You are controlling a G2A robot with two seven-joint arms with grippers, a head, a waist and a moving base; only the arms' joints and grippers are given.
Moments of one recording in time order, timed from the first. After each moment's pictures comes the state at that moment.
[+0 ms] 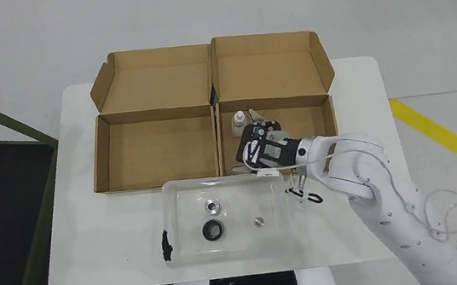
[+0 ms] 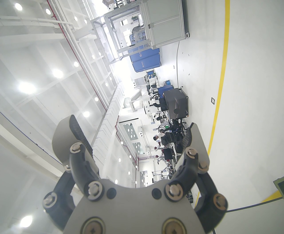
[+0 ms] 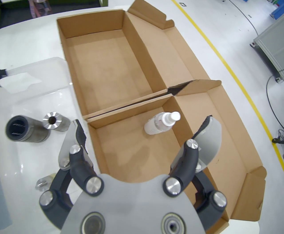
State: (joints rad) left arm -0.33 -0.16 -0.45 -1.44 1.96 -0.37 0.19; right arm -1.08 -1.17 1.08 -1.95 -1.19 -0.64 0.68
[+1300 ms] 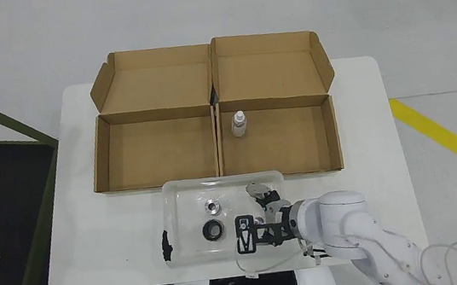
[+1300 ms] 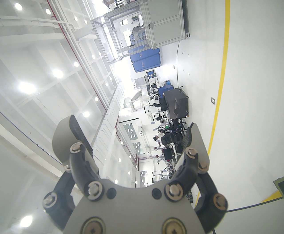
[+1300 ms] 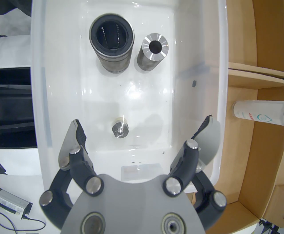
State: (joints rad) left arm -0.33 -0.16 -0.45 -1.44 1.96 -0.37 0.19; right arm -1.28 -1.11 0.93 -2.10 -1.37 -0.81 0.97
